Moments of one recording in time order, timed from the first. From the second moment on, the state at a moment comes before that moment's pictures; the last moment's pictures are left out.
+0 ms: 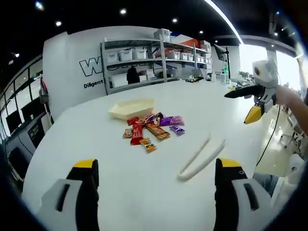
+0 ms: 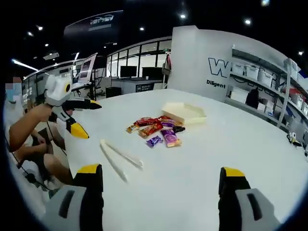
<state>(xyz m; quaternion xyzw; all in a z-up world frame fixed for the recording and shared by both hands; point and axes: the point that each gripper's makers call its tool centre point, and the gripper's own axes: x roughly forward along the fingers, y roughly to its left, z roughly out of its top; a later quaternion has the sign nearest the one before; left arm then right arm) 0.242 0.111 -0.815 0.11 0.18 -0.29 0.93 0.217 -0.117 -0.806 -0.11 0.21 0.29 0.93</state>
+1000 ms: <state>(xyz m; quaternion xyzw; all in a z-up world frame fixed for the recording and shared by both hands) 0.252 0.105 -0.826 0.10 0.18 -0.30 0.93 0.221 -0.118 -0.816 -0.09 0.20 0.29 0.93</state>
